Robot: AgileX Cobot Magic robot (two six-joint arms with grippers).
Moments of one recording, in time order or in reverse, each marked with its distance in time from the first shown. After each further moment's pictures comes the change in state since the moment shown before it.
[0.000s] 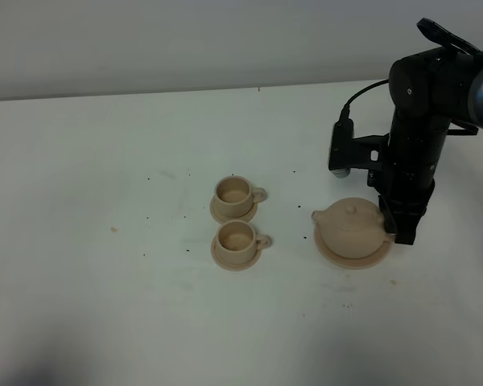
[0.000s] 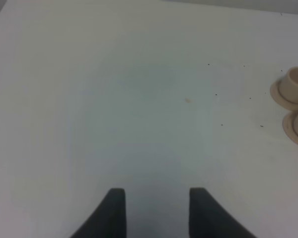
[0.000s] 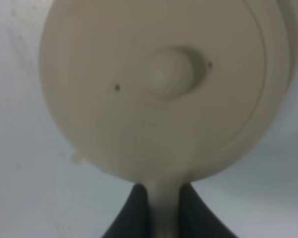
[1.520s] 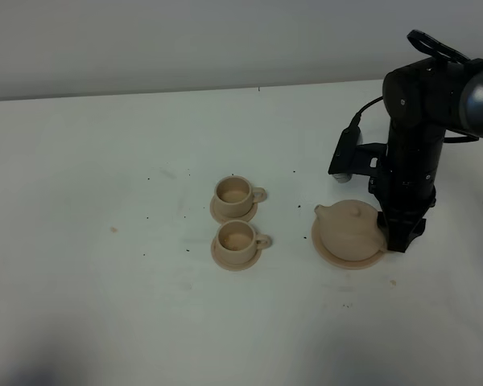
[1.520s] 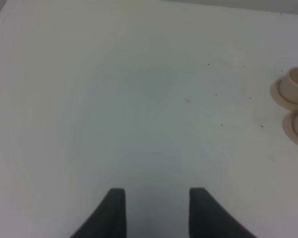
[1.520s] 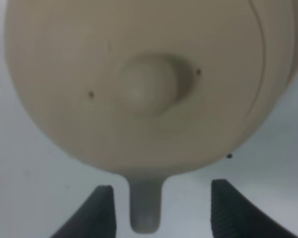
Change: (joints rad) left arm 0.000 0.000 0.000 0.000 0.000 0.000; right arm 0.014 0.023 0.011 -0.048 0.021 0.152
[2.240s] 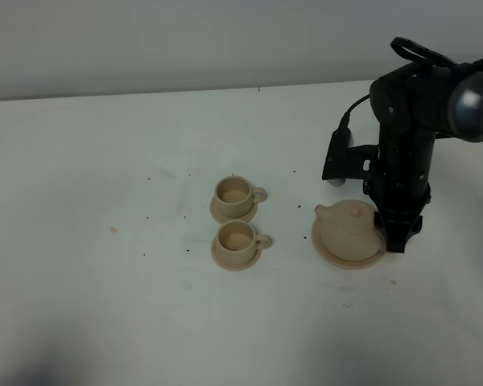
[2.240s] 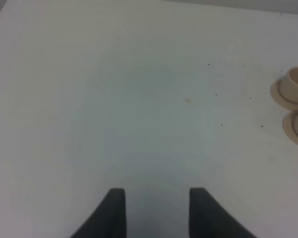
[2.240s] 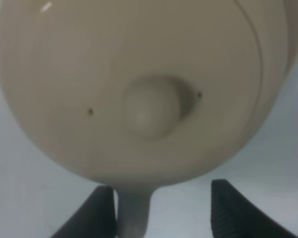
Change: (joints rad) left arm 0.000 0.000 0.000 0.000 0.000 0.000; right arm 0.037 0.000 0.000 -0.074 -0.027 0.000
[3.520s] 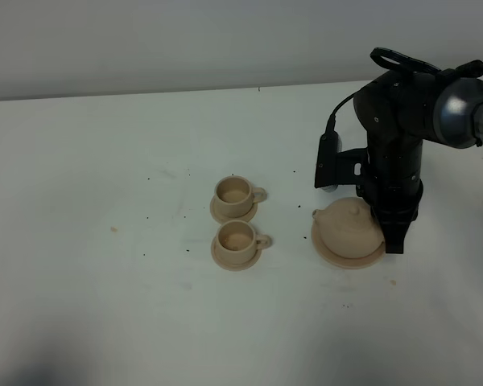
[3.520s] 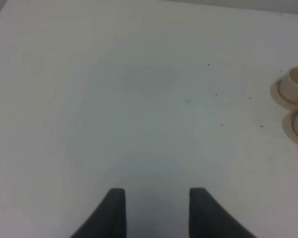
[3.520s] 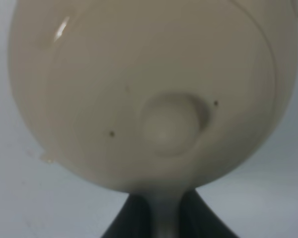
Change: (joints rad) left arm 0.000 0.000 0.000 0.000 0.000 0.000; right arm 0.042 0.000 0.000 -0.073 -0.025 -0.001
